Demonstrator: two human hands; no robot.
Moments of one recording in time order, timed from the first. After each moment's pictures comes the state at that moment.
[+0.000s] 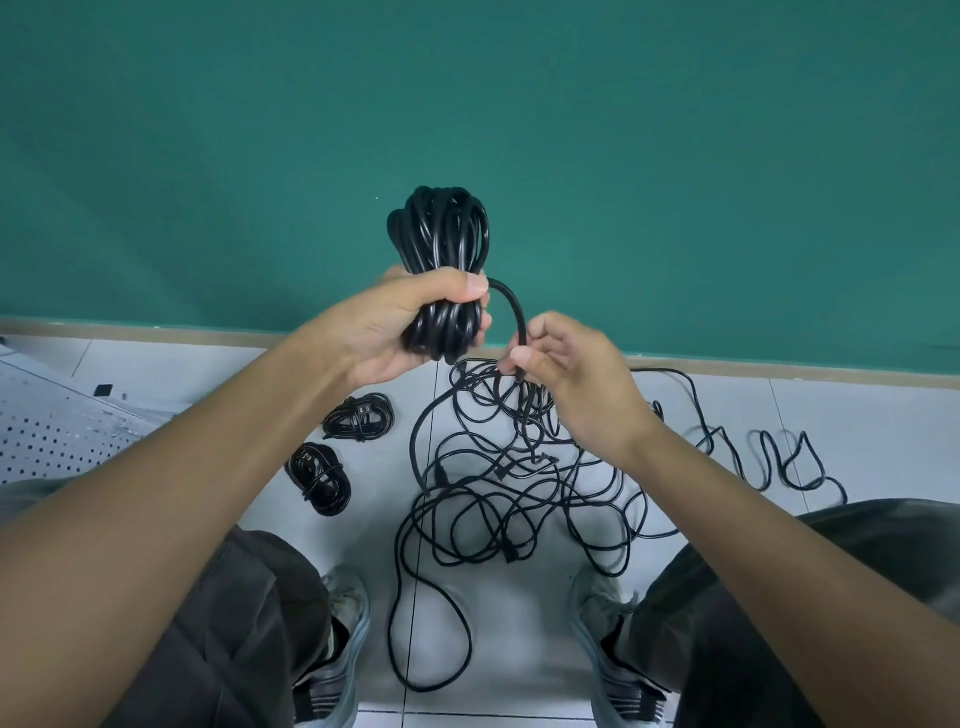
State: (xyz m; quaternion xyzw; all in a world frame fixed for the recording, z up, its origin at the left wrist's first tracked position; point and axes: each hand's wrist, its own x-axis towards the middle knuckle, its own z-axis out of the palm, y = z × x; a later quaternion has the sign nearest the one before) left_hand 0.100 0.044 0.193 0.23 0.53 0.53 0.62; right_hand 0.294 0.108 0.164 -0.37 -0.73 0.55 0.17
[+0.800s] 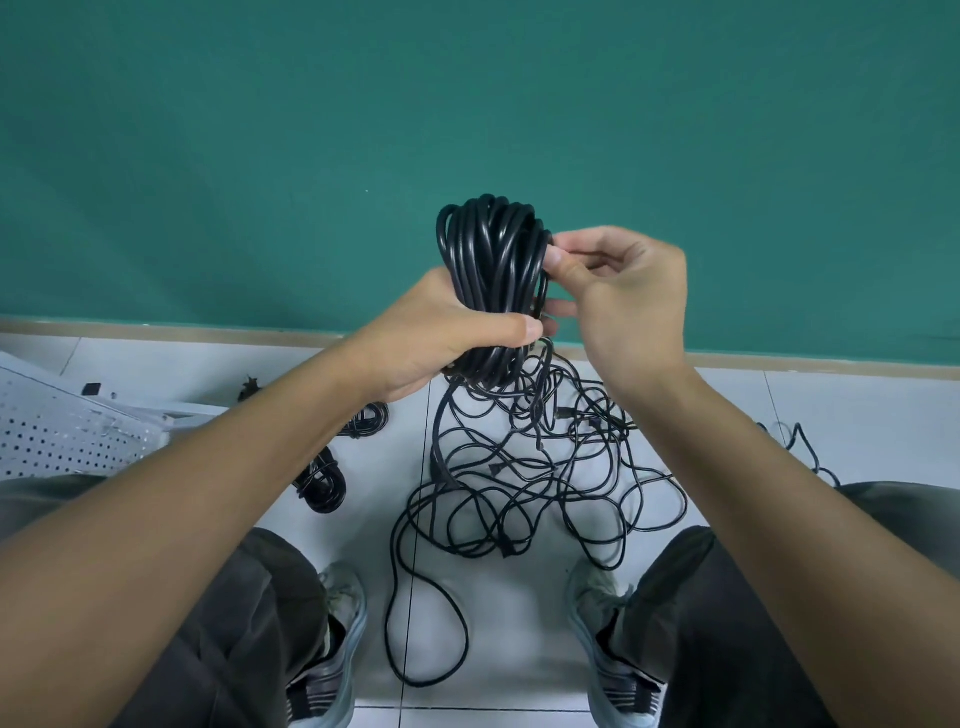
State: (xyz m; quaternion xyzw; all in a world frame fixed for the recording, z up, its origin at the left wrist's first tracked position) left_hand 0.139 0.043 0.201 0.42 0.55 0.48 0.54; right_hand 0.279 0.132 0.204 -0.43 -0.60 0.55 0.40
